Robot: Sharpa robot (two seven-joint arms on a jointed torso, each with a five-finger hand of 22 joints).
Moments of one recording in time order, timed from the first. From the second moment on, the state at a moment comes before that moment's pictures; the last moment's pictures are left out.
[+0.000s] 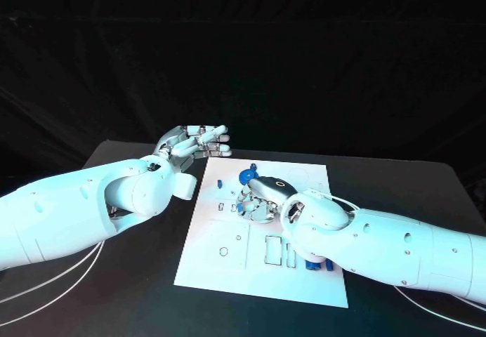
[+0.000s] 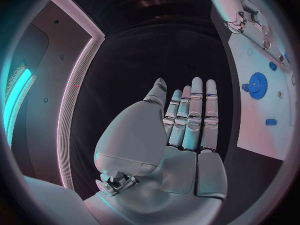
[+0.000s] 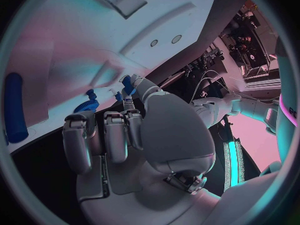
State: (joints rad) left arm 1.24 -0.91 0.01 1.59 0.03 -0.34 0.36; left_hand 1.44 0.06 -0.02 0.09 0.05 0.97 0.22 0.12 0.07 1.08 0.16 0.10 0.07 1.12 0.10 0.29 0.13 0.18 0.88 0.23 0.40 0.16; right arm 1.18 -0.51 -0.12 1.49 -1.49 -0.39 -0.27; right_hand 1.36 -0.04 0.28 0.02 0.26 1.07 0.11 0.17 0.16 1.47 0.02 1.44 1.31 1.47 -0.04 1.53 1.31 0.01 1.47 0.07 1.57 1.31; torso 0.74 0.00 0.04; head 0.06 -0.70
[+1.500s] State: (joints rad) left arm 1.24 -0.91 0.01 1.59 0.03 -0.33 0.36; left_hand 1.44 0.06 -0.02 0.09 0.05 0.97 0.22 0.12 0.07 1.08 0.16 0.10 0.07 1.12 0.10 0.29 0.13 0.18 0.88 0.23 0.40 0.16; right arm 1.17 -0.48 -0.12 1.43 -1.53 -0.38 -0.28; right_hand 1.32 -0.06 0.27 0.04 0.25 1.05 0.11 0.17 0.20 1.47 0.03 1.44 1.31 1.47 -0.04 1.53 1.31 0.01 1.47 0.07 1.57 1.31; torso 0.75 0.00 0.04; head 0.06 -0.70
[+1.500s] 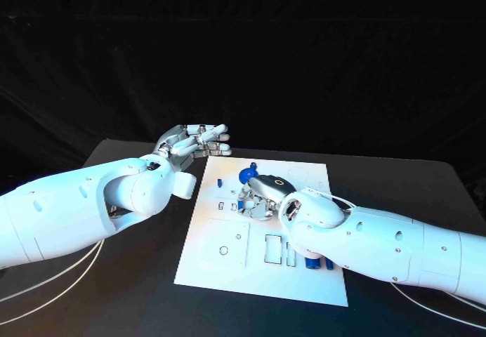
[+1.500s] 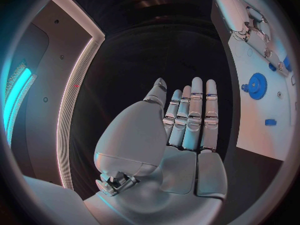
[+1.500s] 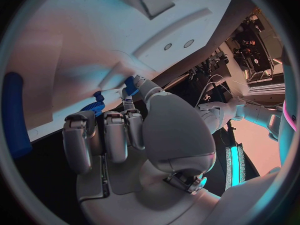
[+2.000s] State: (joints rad) left arm 1.24 -0.91 0.01 1.59 0.03 -0.33 0.35; left_hand 1.44 0.06 -0.02 0.09 0.05 0.97 0.22 0.12 0.07 1.08 0.16 0.10 0.07 1.12 0.10 0.29 0.13 0.18 0.88 0.23 0.40 0.16; right arm 1.16 -0.48 -0.12 1.43 -1.53 -0.38 -0.29; right_hand 1.29 -0.09 0.25 0.05 0.24 1.02 0.13 0.15 0.20 1.46 0.04 1.43 1.31 1.47 -0.04 1.53 1.31 0.01 1.47 0.07 1.57 1.31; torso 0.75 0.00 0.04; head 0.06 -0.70
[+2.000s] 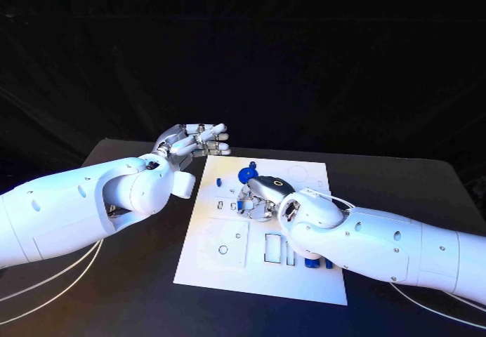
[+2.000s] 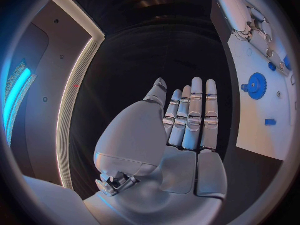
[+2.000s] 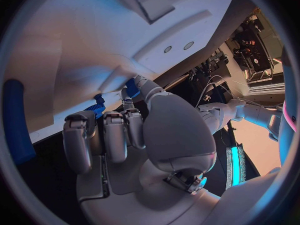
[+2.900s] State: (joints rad) left arm 1.24 -0.91 0.01 1.56 -0.03 -0.30 0.30; left_hand 1.44 0.07 -0.03 0.10 0.05 1.01 0.18 0.11 0.07 1.21 0.11 0.12 0.08 1.26 0.05 0.35 0.17 0.18 0.98 0.19 0.47 0.19; right arm 1.18 -0.60 -0.11 1.55 -1.45 -0.45 -0.19; right_hand 1.41 -0.15 0.05 0.28 0.15 0.83 0.18 0.09 0.17 1.43 0.10 1.39 1.31 1.47 0.03 1.54 1.31 0.01 1.47 0.13 1.57 1.31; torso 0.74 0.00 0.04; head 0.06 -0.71
